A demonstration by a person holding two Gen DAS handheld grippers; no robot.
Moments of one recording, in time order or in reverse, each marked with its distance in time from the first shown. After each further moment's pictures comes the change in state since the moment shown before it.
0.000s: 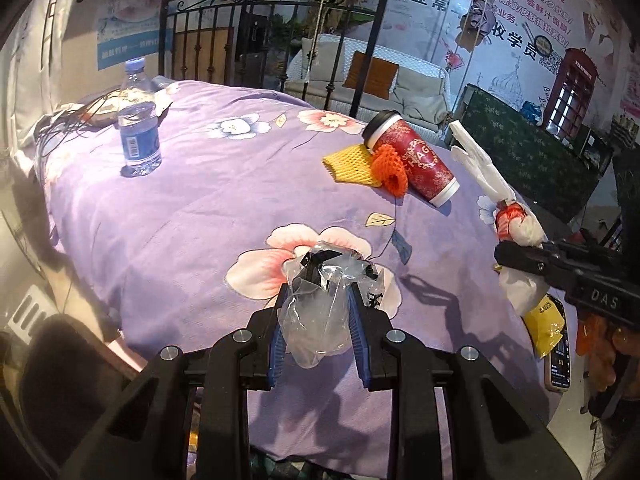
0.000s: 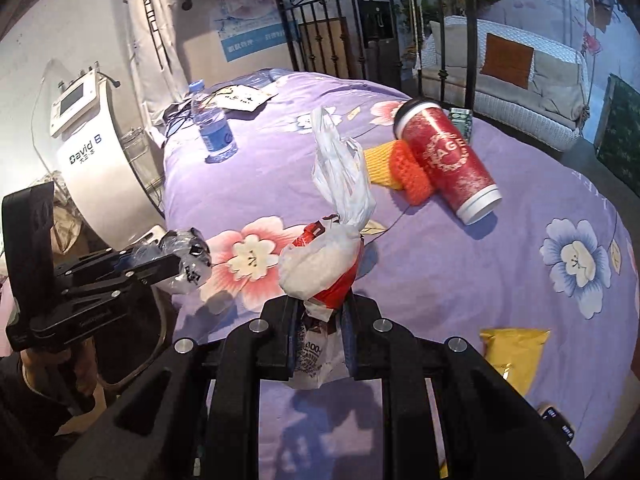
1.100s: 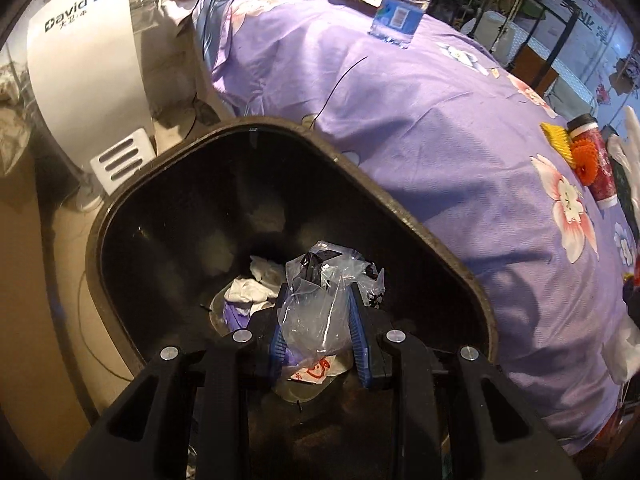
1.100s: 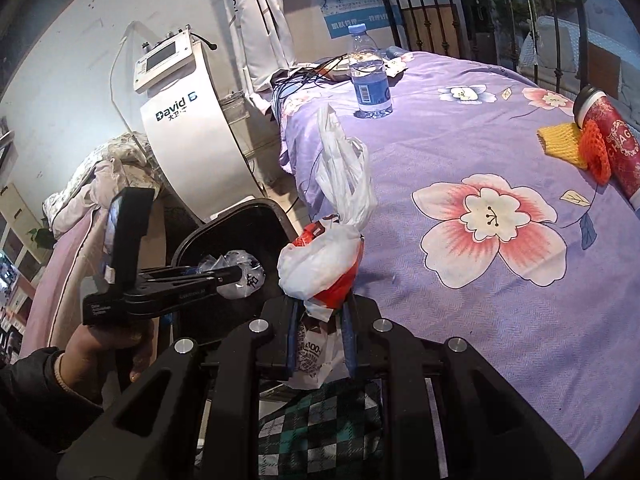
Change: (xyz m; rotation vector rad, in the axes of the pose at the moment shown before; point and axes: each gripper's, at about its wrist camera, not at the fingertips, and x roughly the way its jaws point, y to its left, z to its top) left arm -0.026 0.184 -0.116 -0.425 0.235 0.322; right arm 0.054 0.165 -0.049 -0.102 0.030 0.269
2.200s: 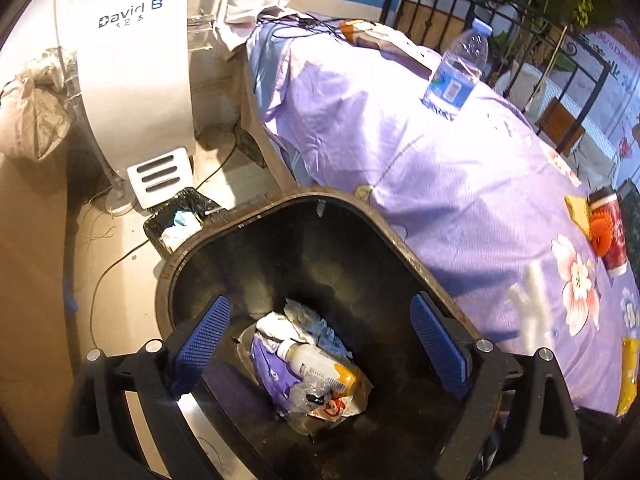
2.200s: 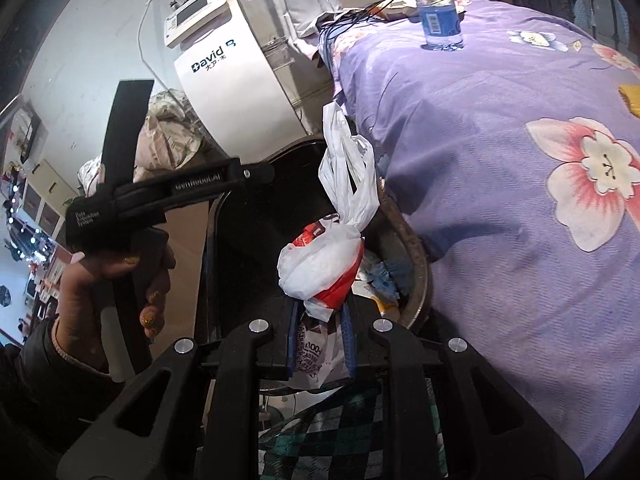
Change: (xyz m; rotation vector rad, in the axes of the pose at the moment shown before) left arm -0.043 0.028 0.027 -0.114 -0.171 0.078; right arm 0.075 0.036 -0.020 -0.030 0.194 0.189
